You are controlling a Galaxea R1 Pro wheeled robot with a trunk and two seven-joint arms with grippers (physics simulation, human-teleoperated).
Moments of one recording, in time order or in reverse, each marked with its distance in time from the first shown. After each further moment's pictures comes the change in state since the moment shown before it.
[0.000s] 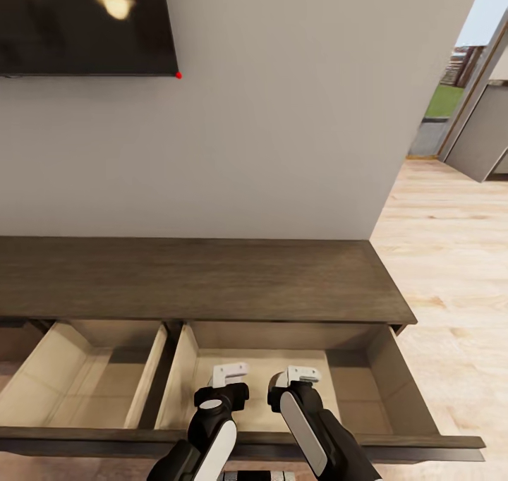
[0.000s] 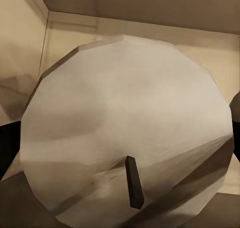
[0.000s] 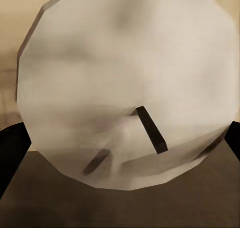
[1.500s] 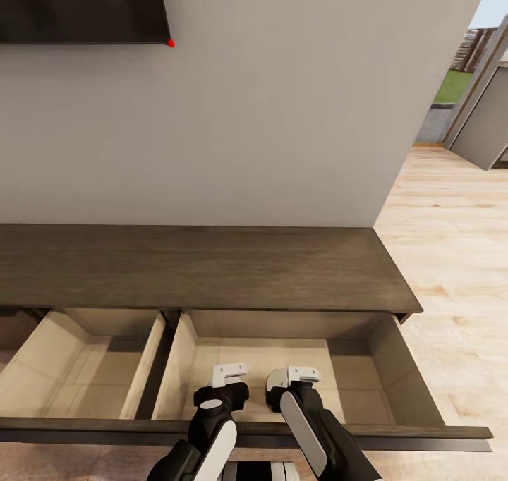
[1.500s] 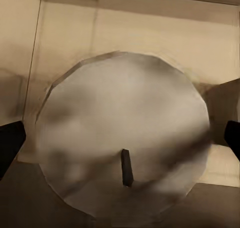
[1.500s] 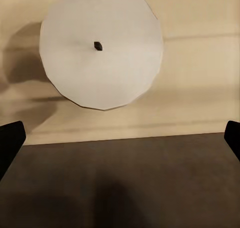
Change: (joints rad) left arm 0.000 0.000 -0.002 -0.002 -0.001 0.000 0.009; right arm 0.000 0.000 -0.001 0.001 0.000 -0.001 0.001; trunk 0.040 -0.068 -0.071
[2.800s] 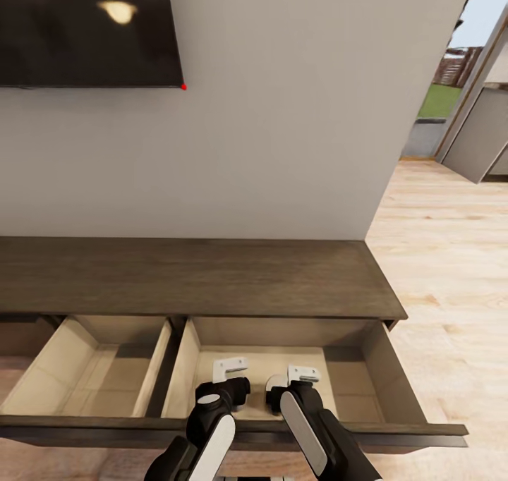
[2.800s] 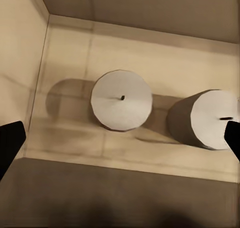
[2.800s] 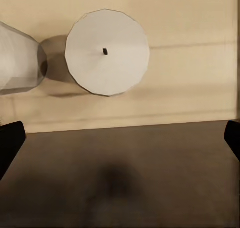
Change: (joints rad) left arm 0.000 0.000 0.007 -0.052 0.035 0.022 -0.002; right arm 0.000 0.000 0.000 -0.003 0.000 0.000 0.000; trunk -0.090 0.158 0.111
